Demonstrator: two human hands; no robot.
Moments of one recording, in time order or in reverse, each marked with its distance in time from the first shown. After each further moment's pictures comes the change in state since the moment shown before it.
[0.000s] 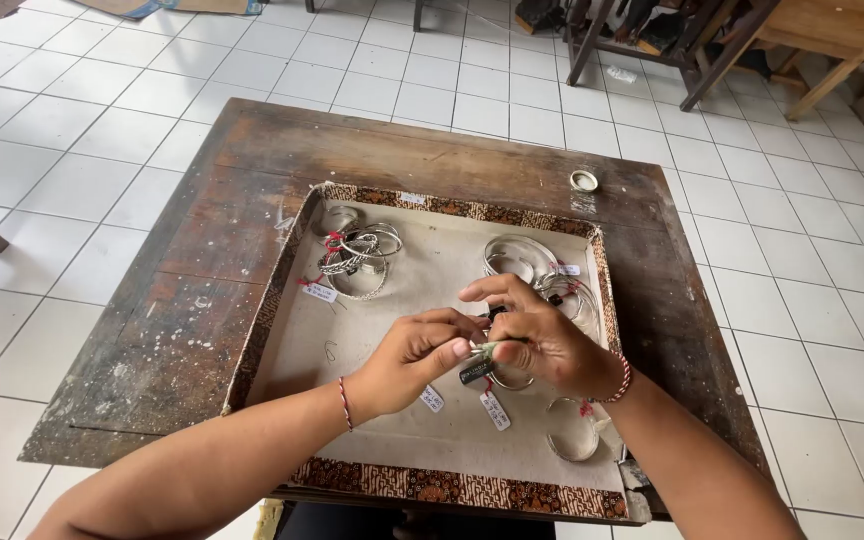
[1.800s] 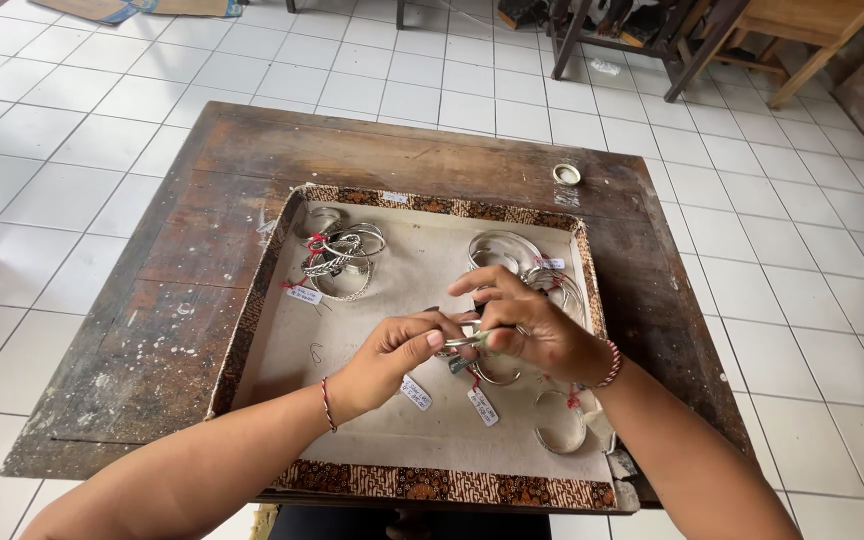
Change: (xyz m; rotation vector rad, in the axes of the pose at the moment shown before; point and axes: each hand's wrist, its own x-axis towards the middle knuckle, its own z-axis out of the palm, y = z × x) left_hand -0.002 0.006 0.006 -0.230 0.031 -0.110; right_hand -0.001 -0.003 -0.008 0.050 0.015 -0.013
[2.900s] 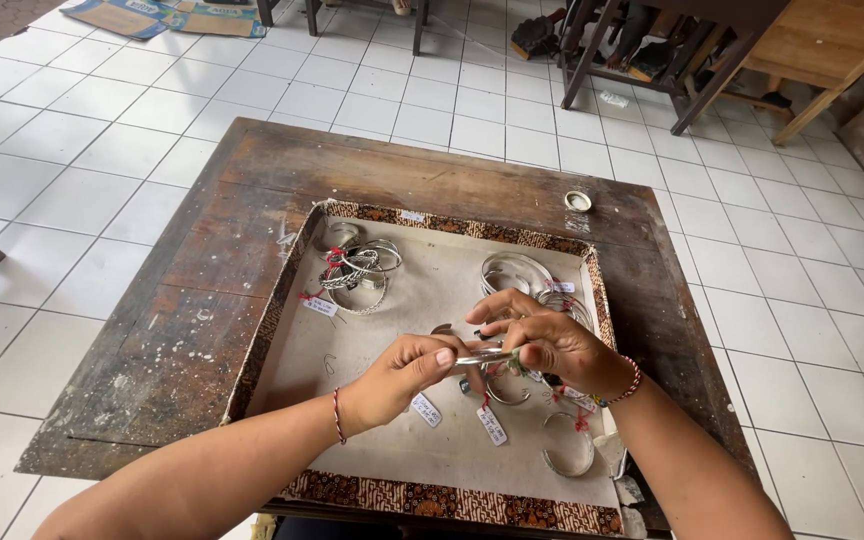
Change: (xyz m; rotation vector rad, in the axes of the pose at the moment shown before) left_hand 0.004 0.049 0.021 -0.133 -0.044 -0.023; right_hand -0.007 0.016 -0.008 0.216 -0.054 0.072
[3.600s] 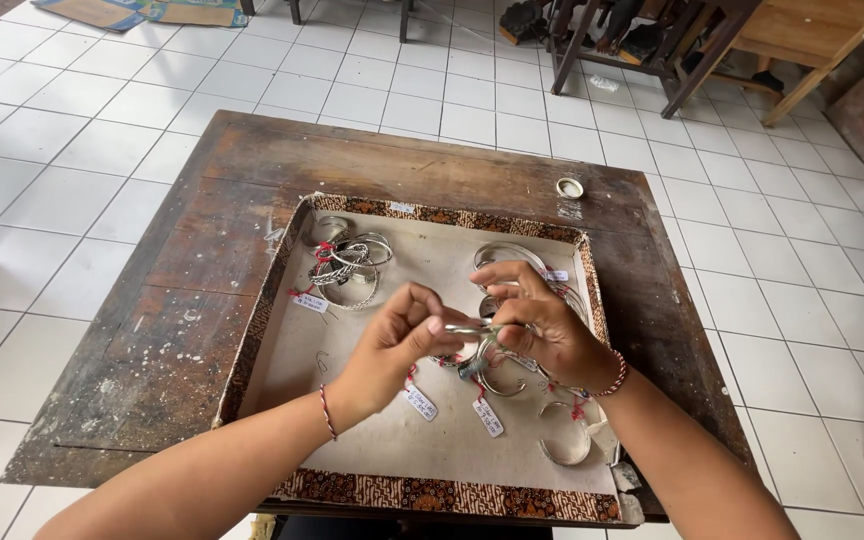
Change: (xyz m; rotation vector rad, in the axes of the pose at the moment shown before) left_hand -0.003 -0.067 -0.042 -0.053 0.226 -0.078; right_hand 0.007 -0.004 0.007 -0.296 0.191 -0.100
